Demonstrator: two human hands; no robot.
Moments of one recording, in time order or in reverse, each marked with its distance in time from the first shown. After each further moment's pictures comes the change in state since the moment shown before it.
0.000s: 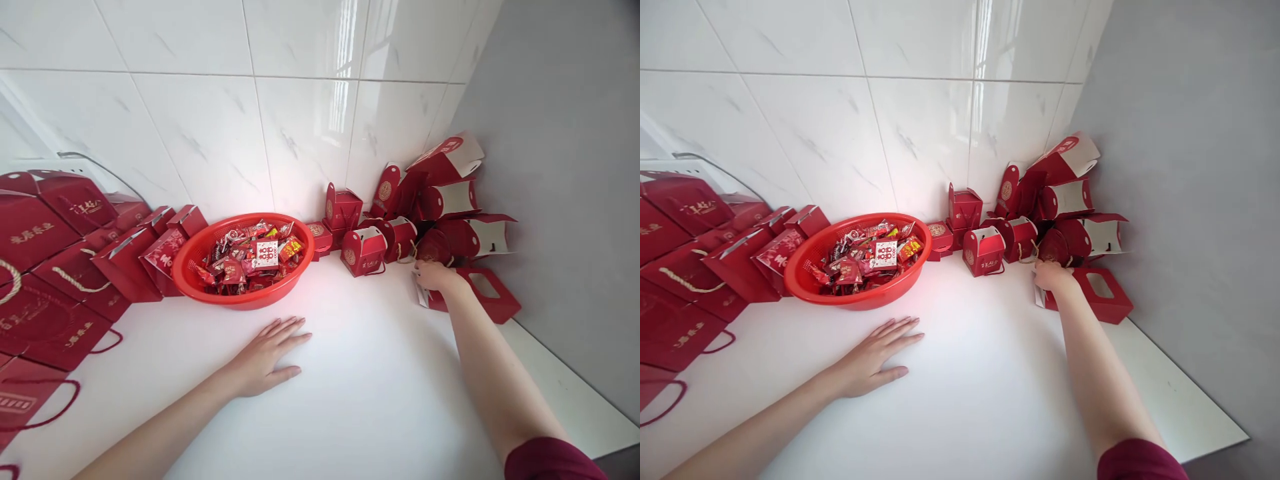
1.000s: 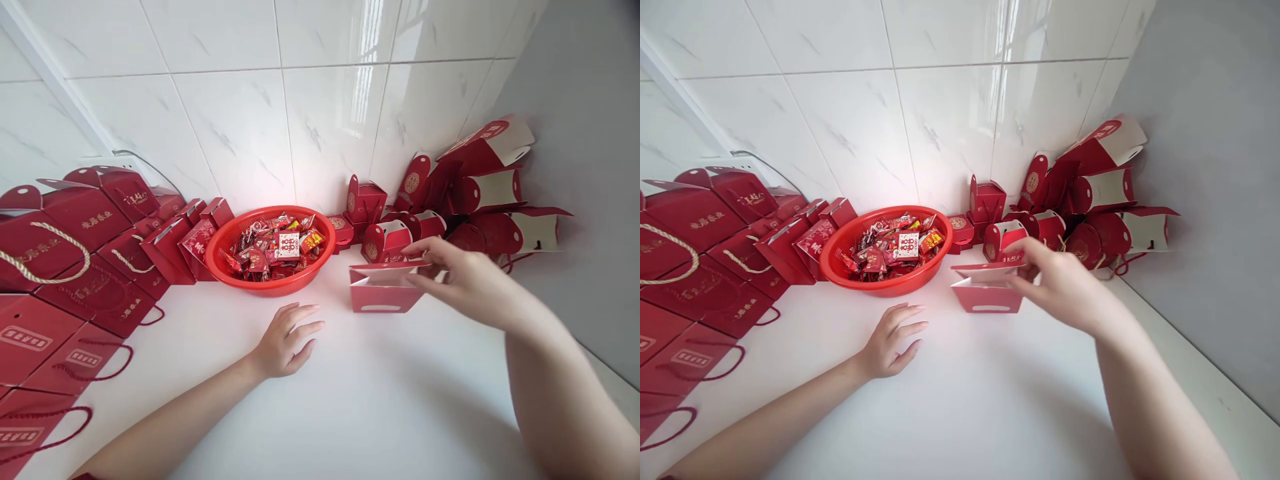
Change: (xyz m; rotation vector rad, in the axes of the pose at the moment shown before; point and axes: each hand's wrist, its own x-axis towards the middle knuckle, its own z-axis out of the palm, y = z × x) left_hand -0.006 0.014 0.016 0.083 0.573 0.163; right_hand -0.165 -0.059 -0.079 0.530 0.318 -0.629
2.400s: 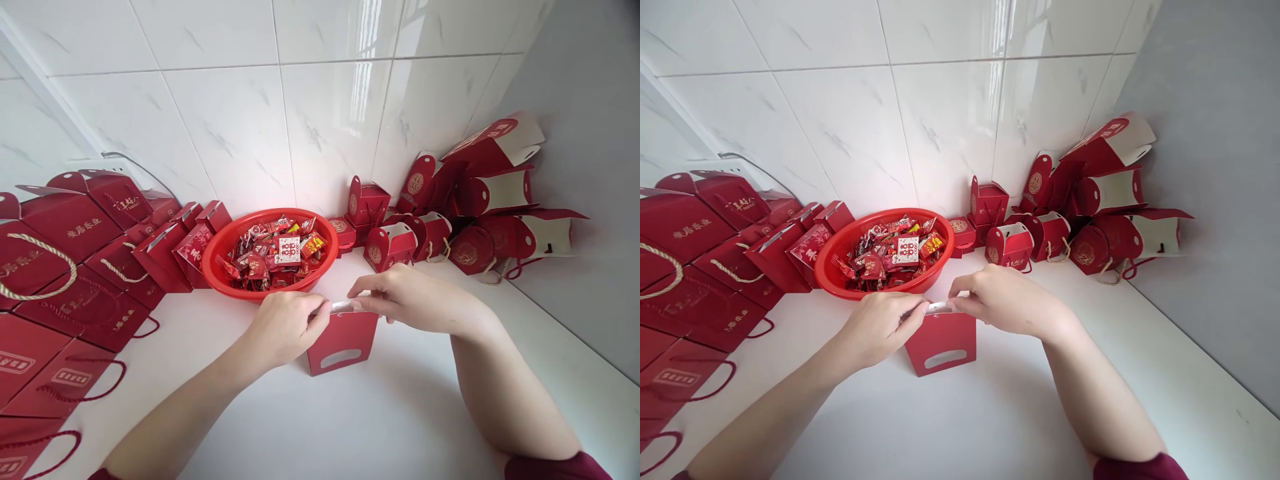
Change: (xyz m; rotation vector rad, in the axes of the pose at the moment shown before) left_hand 0.109 0.040 -0.084 0.122 -0.367 -0.440; right_hand 0.037 -0.066 0.027 -0.038 -0.419 -0.265
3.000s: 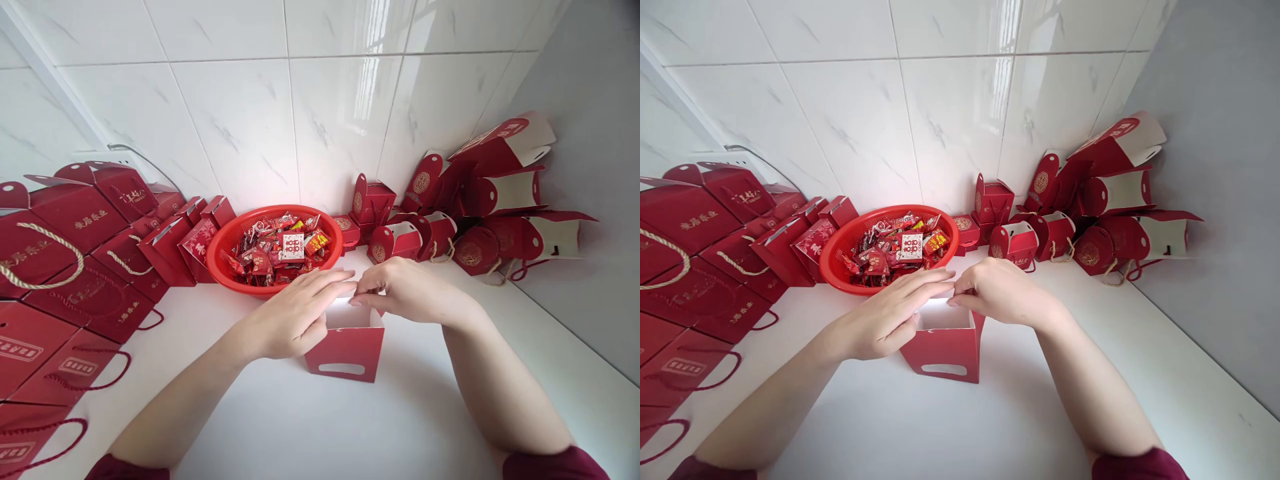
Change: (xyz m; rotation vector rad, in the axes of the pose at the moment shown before) left_hand 0.005 -0.020 -0.004 -0.207 -0.007 0.481; right_hand 0.018 0.005 0.013 0.010 0.082 -0.130
